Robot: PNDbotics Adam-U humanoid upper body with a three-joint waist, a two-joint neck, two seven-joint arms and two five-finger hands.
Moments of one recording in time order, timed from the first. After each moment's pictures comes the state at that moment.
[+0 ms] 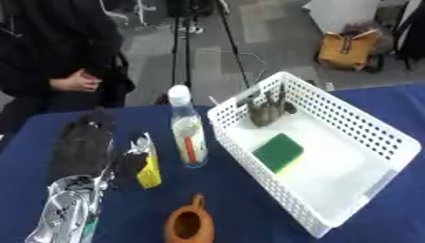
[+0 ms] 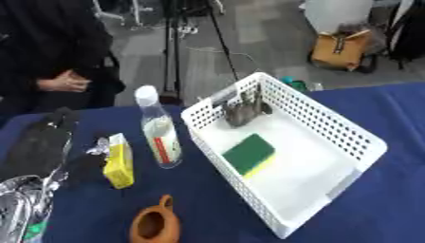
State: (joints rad) left arm -0.51 0.06 0.02 -1.99 -1.84 0.40 -0.74; right arm -0.42 -0.25 -0.26 -1.99 0.68 -0.19 -0.62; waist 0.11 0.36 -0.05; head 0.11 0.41
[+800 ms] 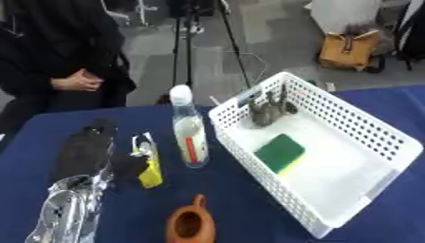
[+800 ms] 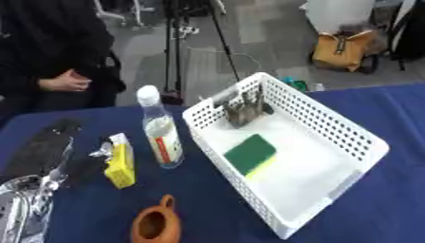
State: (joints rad) left arm -0.49 0.00 0.06 -1.99 -1.45 0.52 -0.61; right arm -0.42 -0.25 -0.26 -1.99 0.68 -0.19 -0.61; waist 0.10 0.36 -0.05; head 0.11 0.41
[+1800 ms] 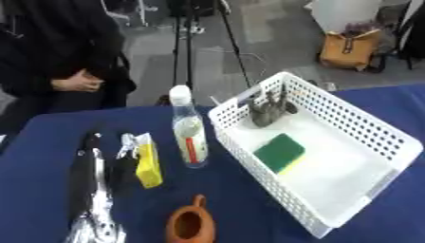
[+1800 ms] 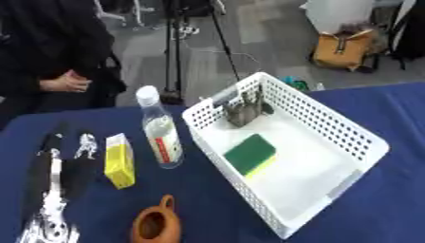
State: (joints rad) left arm -0.40 -0.02 -0.01 -1.87 -0.92 0.56 0.18; right arm -0.42 -0.25 -0.25 -1.99 0.65 -0.20 -0.60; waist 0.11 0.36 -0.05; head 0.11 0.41
